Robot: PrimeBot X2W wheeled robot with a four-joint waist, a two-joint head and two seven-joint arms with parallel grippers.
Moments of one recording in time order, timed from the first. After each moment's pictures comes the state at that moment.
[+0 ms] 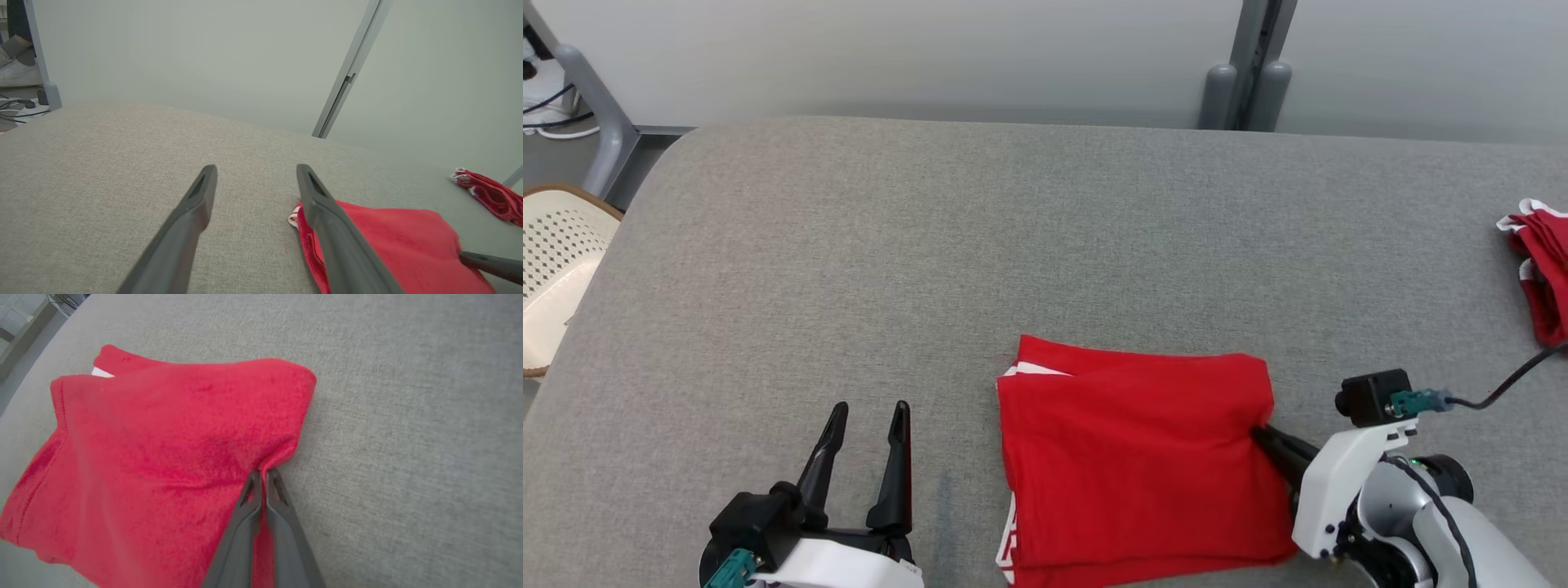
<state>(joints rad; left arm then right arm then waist) 0.02 0.05 -0.20 0.15 -0.38 0.01 -0.26 -0.28 -0.22 0.37 0.43 0.59 0.13 0.32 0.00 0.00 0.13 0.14</state>
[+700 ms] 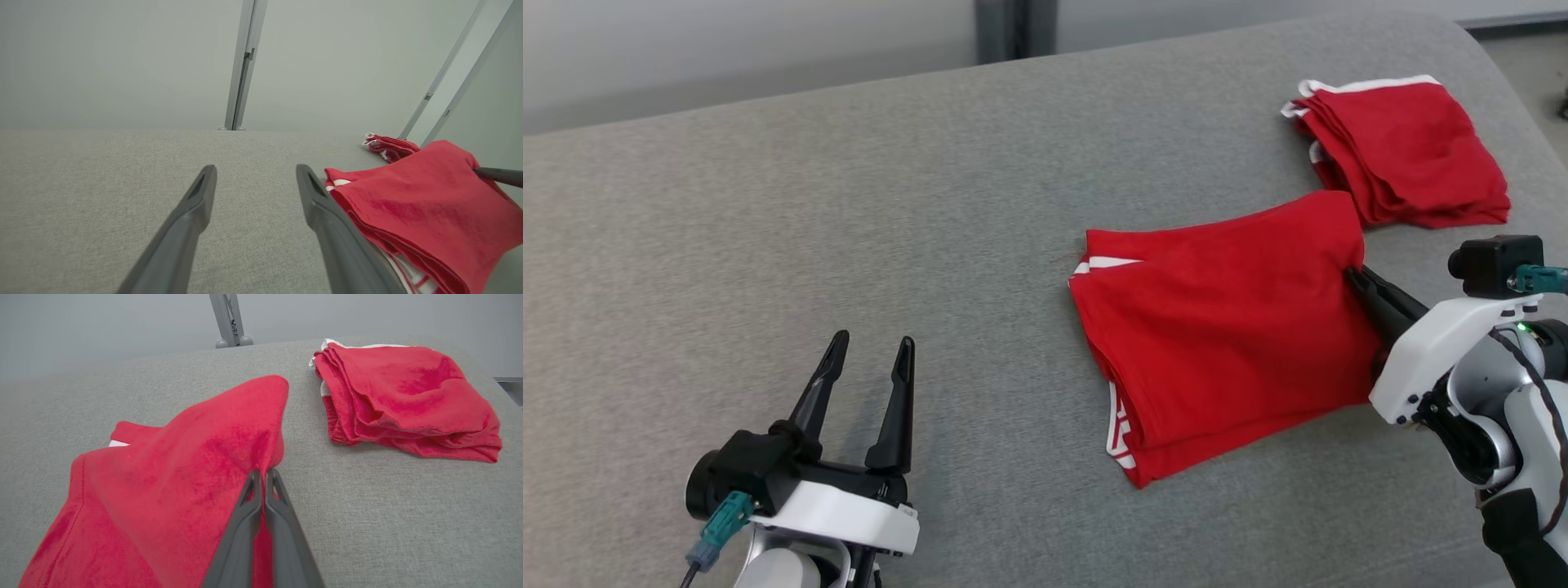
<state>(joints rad) -0.10 0.06 -0.18 0.14 -0.29 -0.05 -0.26 -0.46 -0.32 0.26 0.39 0.55 0.13 0.24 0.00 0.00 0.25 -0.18</state>
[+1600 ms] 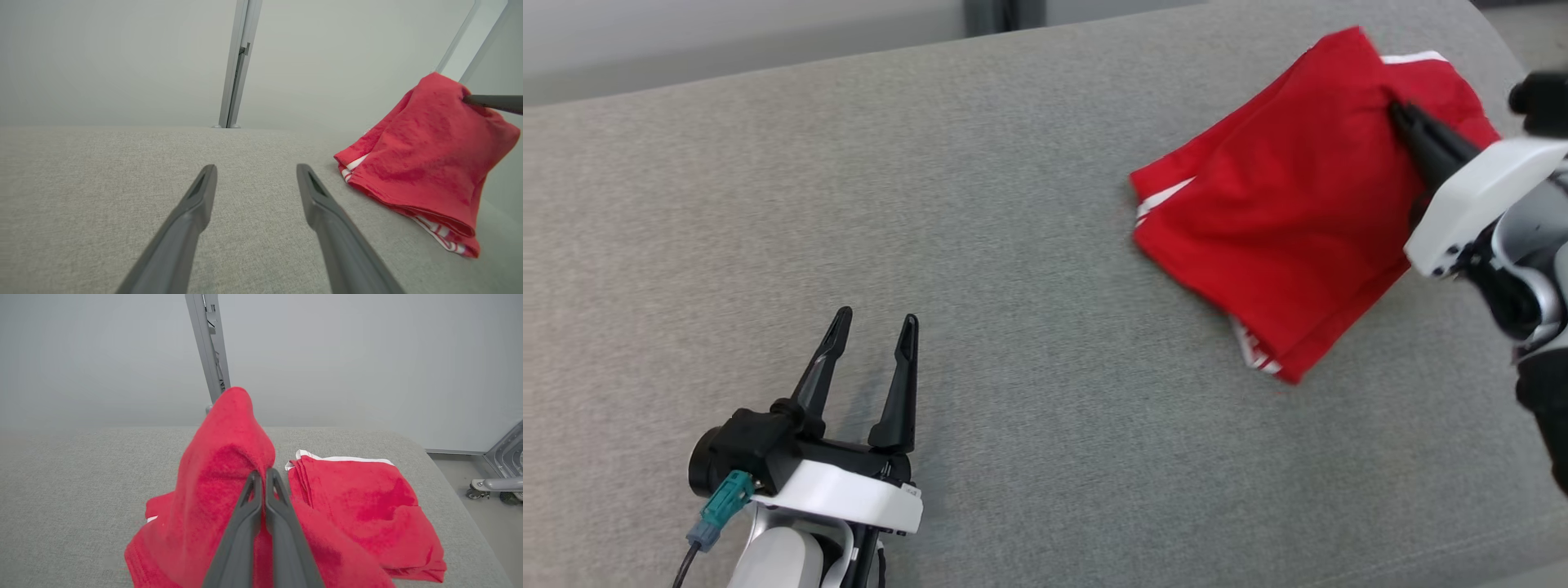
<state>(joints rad) -0.15 0.06 -0.18 0.15 -0.29 -0.06 -0.26 -0.76 -0.33 0.26 0.49 0.51 0.13 0.22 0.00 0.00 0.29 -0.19</state>
